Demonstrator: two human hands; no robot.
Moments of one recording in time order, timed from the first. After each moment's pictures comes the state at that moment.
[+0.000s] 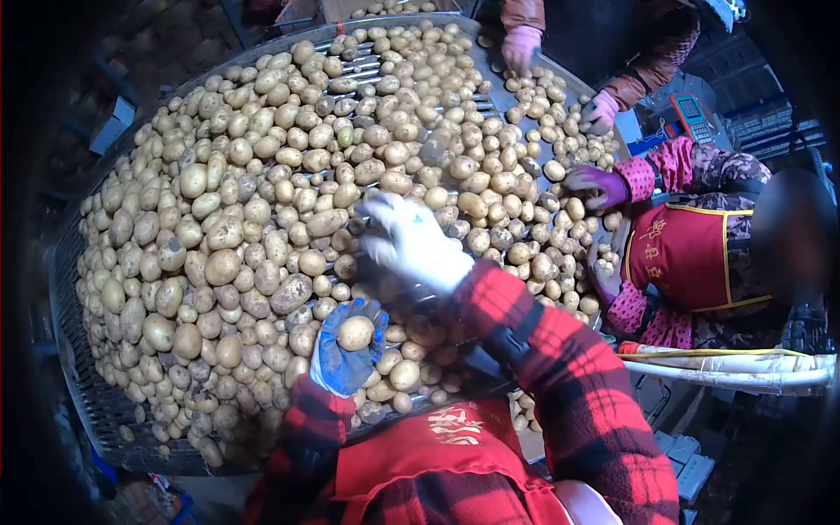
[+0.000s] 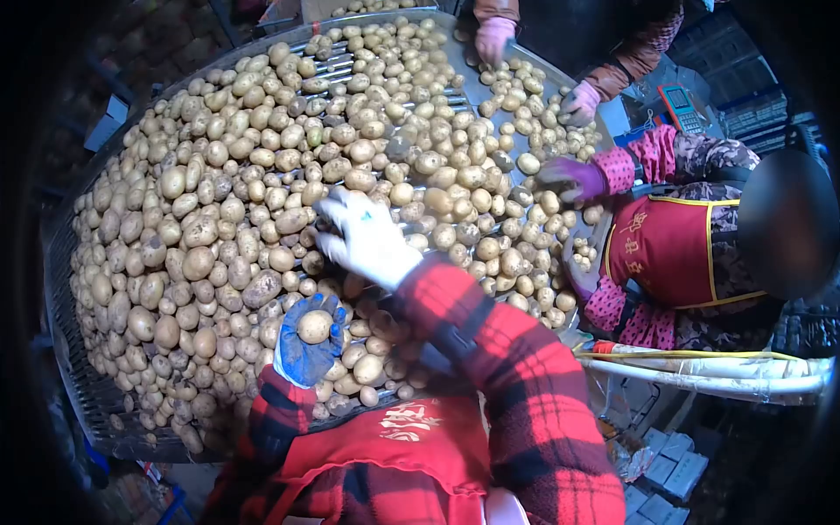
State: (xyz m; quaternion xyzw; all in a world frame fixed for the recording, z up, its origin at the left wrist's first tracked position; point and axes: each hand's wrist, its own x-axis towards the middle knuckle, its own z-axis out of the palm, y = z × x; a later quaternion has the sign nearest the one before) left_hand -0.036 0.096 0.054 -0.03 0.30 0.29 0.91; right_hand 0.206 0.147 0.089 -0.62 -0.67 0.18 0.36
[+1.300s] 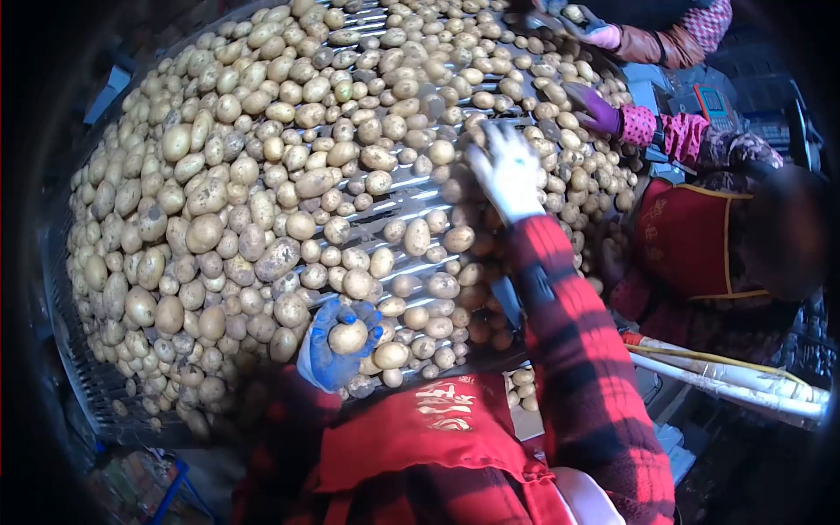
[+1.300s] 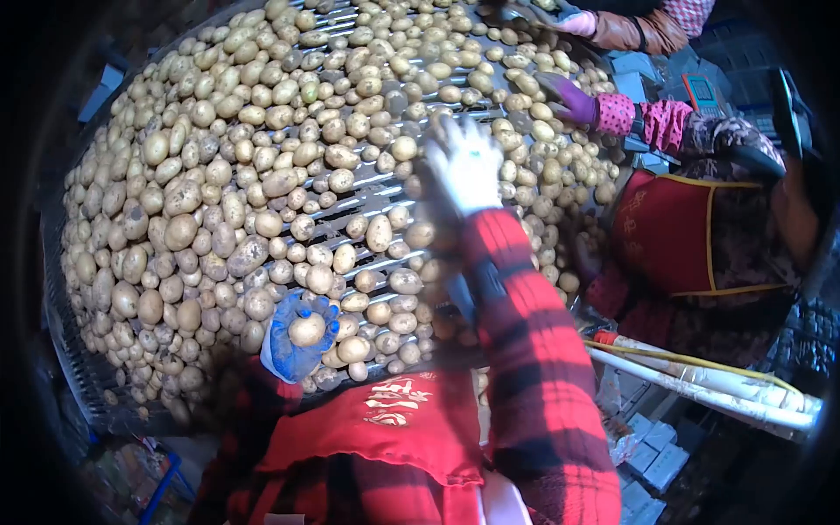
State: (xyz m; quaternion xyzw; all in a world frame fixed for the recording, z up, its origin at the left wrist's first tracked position) left_hand -0.068 0.083 0.065 0.33 0.32 0.12 0.88; right_hand 0.341 0.118 0.033 -0.81 -0.54 -0.03 0.22
